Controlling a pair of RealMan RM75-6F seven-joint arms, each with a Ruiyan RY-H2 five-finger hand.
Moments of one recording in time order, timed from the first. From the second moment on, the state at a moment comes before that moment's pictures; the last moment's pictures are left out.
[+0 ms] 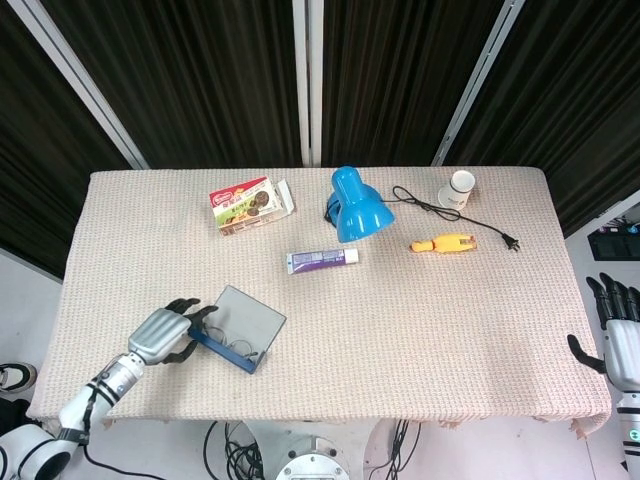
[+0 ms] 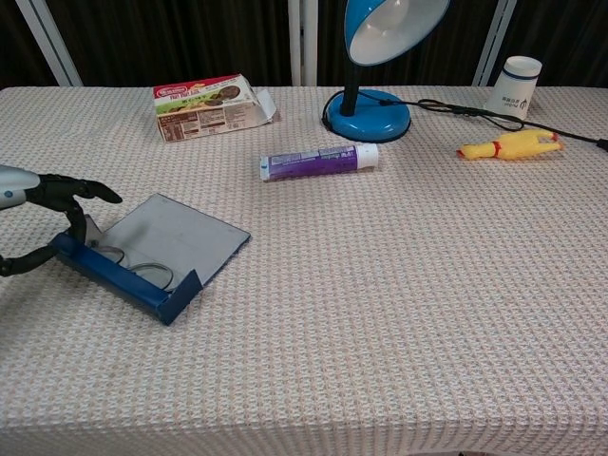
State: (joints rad) left arm -0.56 -1.27 0.10 -1.54 1.51 0.99 -0.04; right arm 0.06 -1.09 0.11 -1.58 -1.37 1.44 0.00
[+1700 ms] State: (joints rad) left arm -0.47 -1.06 0.05 -1.77 1.28 1.00 0.15; right arm 0.06 -1.09 0.11 -1.58 -1.38 1.44 0.02
